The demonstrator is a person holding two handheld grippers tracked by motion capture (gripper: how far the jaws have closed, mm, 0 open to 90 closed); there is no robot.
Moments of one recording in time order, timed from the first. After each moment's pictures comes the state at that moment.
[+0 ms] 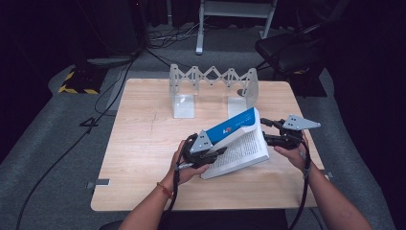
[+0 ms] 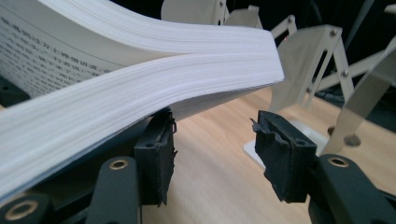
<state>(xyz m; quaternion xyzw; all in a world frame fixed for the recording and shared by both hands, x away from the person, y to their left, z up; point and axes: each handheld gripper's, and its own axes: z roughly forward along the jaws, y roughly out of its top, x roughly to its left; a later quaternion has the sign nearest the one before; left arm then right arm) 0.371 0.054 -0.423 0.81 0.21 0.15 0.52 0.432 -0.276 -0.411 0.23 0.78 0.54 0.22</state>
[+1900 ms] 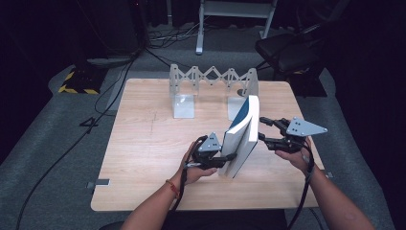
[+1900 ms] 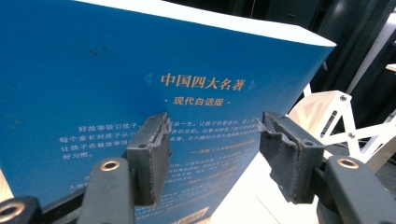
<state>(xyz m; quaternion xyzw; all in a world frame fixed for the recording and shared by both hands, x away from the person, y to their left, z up) 0.381 0.029 -0.443 0.82 0.18 0.08 0.53 0.405 -0.265 -0.383 0.16 0.76 0.58 0.24</state>
